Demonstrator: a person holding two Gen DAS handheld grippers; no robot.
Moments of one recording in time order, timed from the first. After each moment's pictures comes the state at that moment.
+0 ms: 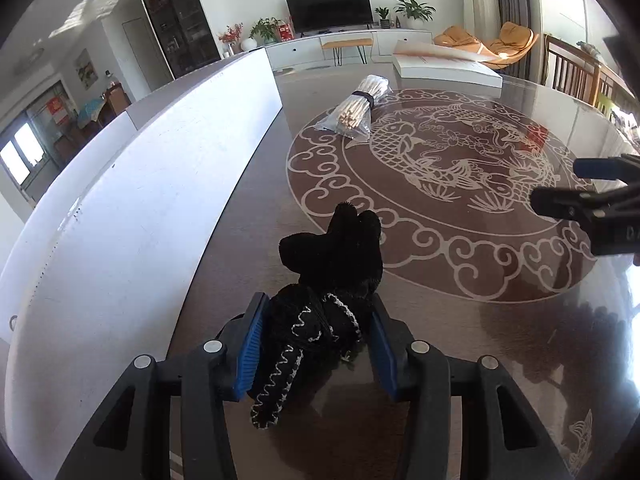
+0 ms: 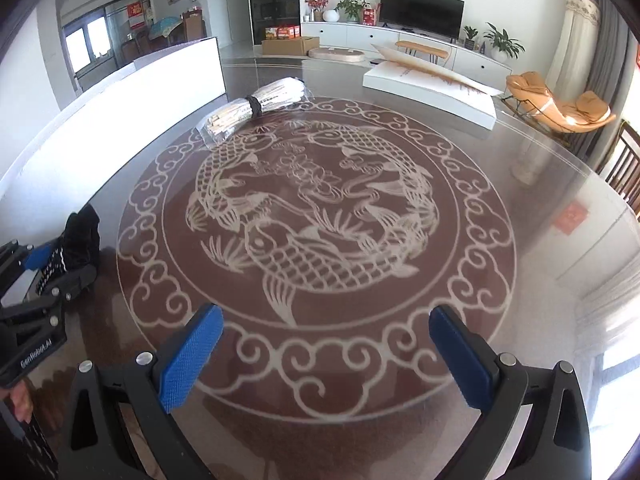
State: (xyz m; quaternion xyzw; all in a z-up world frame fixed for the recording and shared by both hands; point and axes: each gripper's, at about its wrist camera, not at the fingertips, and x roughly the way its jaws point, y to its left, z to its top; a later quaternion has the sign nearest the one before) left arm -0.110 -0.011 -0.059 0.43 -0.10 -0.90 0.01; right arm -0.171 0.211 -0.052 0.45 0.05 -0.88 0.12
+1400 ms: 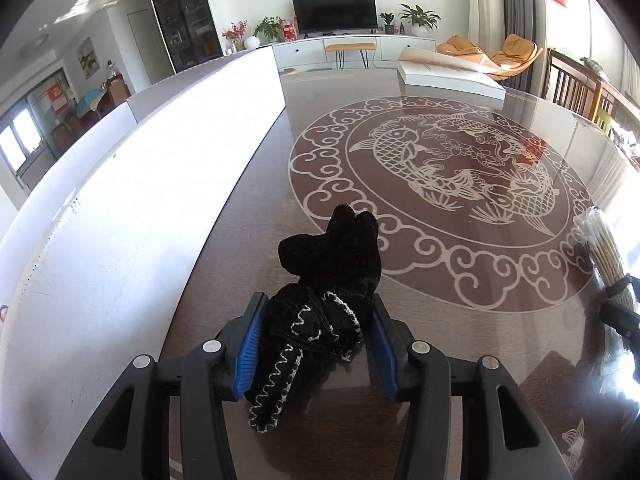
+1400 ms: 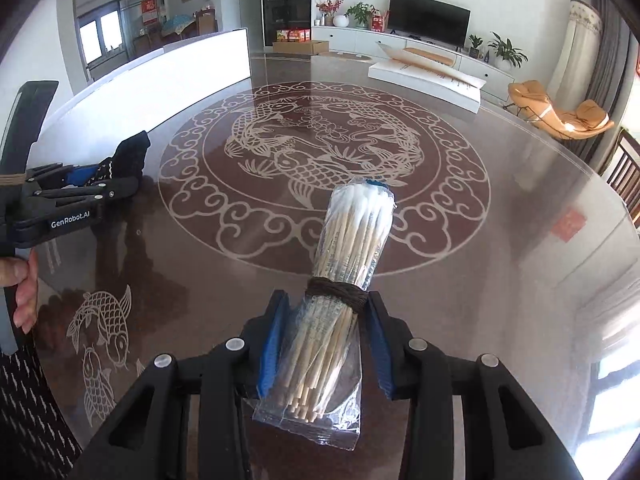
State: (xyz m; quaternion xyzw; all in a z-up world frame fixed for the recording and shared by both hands) left arm -0.113 -0.017 -0.059 0.43 -0.08 -0.90 0.00; right arm -0.058 0.241 -0.061 0.44 0.07 -0.89 0.11
